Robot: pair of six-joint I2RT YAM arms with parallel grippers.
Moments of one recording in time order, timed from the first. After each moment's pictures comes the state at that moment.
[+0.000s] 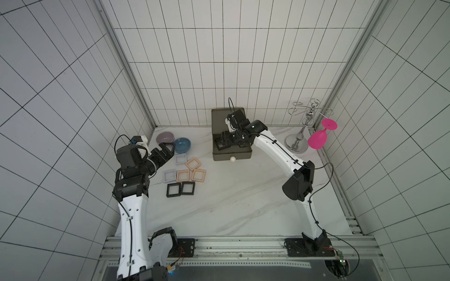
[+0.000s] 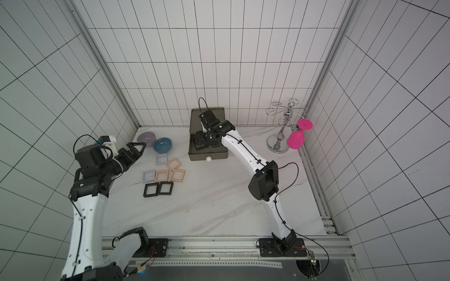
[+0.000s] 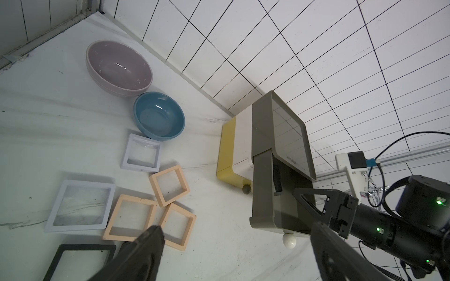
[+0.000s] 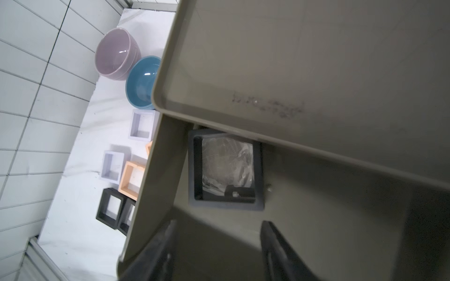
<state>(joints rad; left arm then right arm) 0.34 0.93 1.06 -0.60 0.57 -0.59 0.79 2.15 2.30 -1.02 -0.06 0.38</state>
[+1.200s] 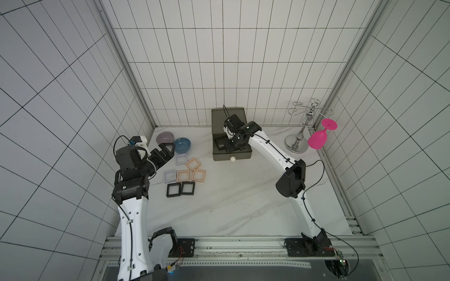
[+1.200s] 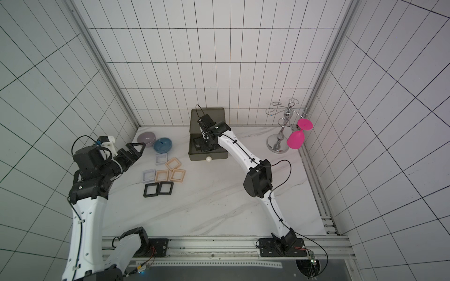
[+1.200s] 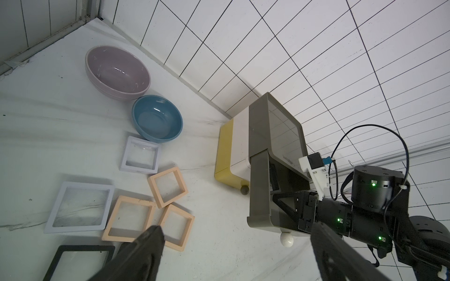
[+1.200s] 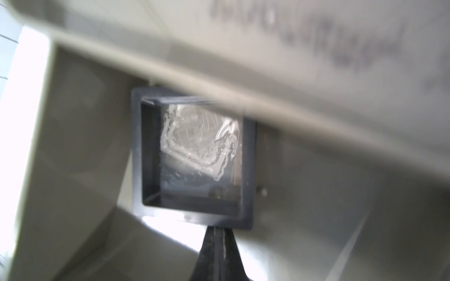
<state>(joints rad) 0.34 0.90 1.06 -0.60 0.58 -0.59 0.79 2.35 2.49 -1.17 -0.04 0.28</state>
